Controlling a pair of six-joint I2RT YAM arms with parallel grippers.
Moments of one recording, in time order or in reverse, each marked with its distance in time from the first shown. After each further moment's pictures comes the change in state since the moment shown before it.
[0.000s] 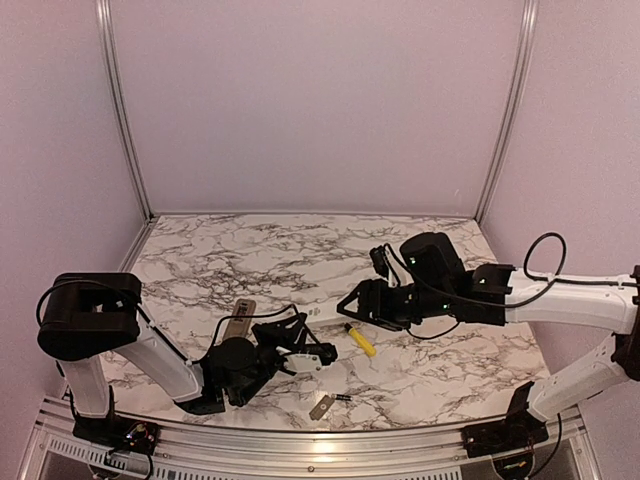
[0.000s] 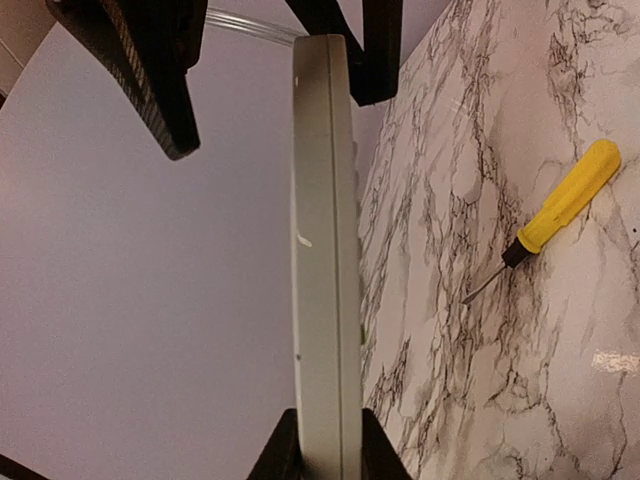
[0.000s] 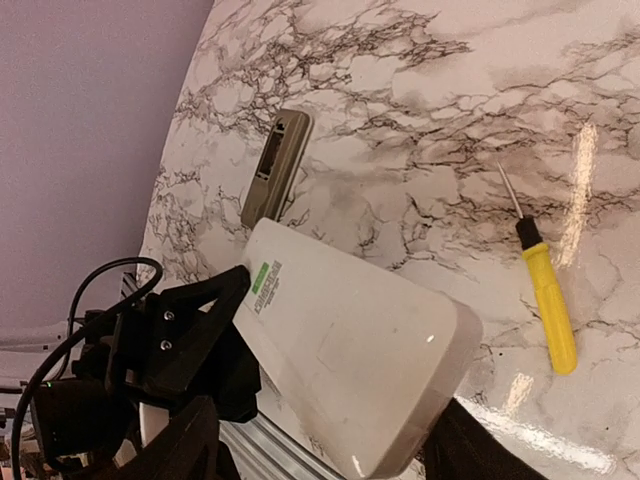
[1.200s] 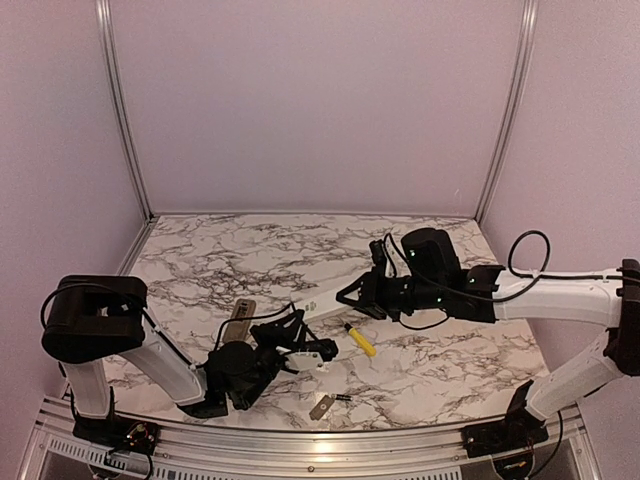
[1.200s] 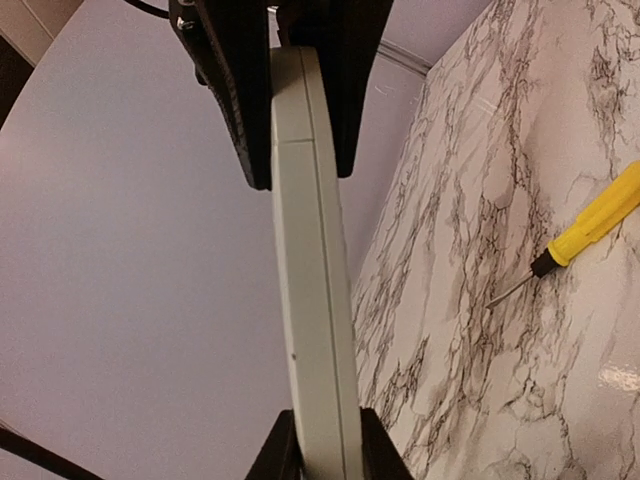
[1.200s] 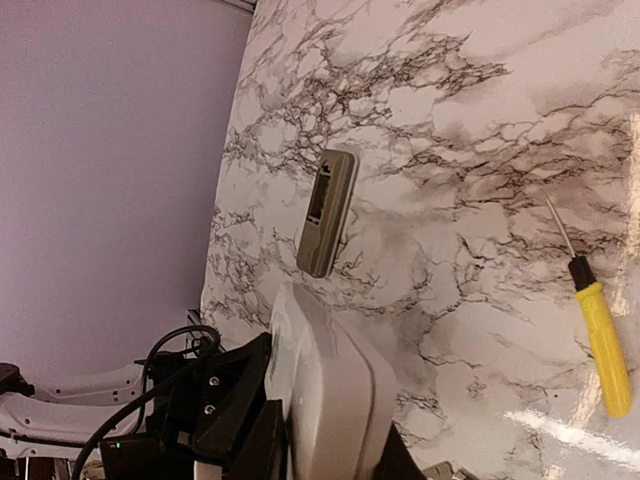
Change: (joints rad) left arm -0.023 0.017 0.012 0.056 -0.081 -0.005; right arm -0.060 0.065 -0.035 0.196 -0.078 0.081
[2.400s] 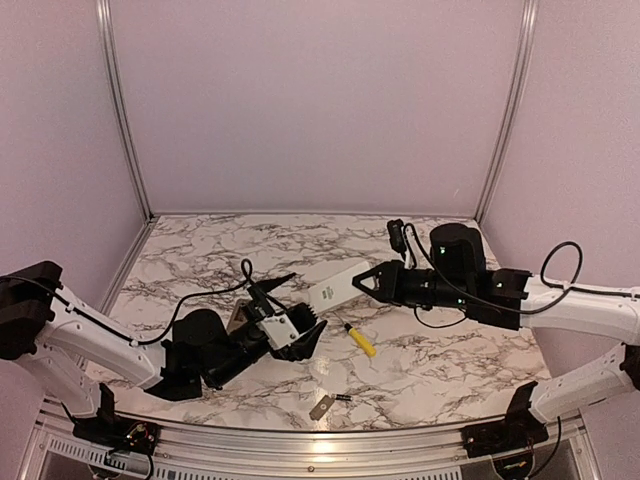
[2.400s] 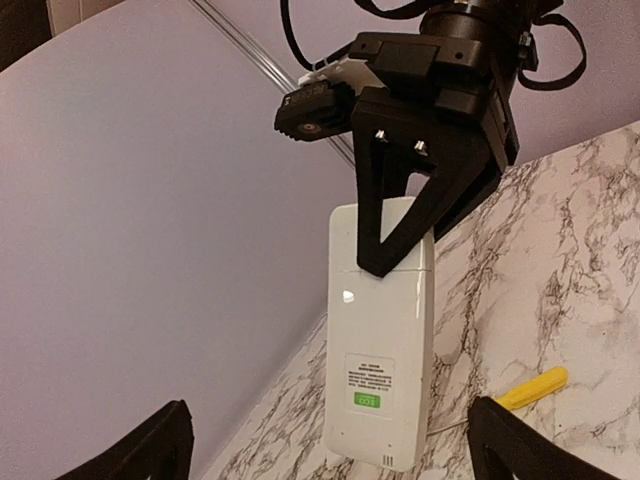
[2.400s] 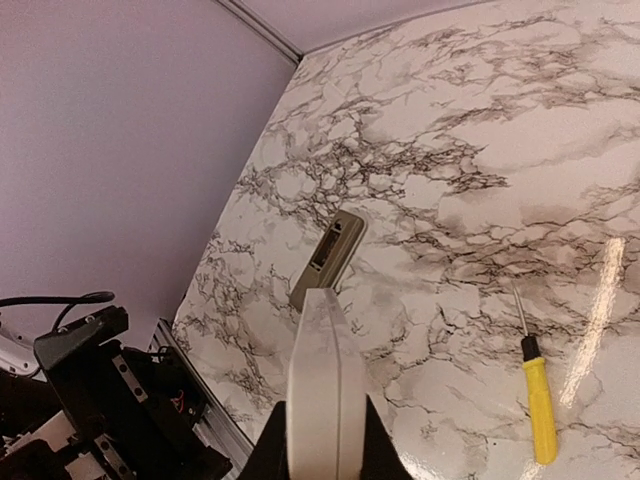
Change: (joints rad) left arm 0.011 -0.340 -0.013 -0.248 0.243 -0.385; right arm -0.001 -0.146 -0.032 0.029 0.080 -0.181
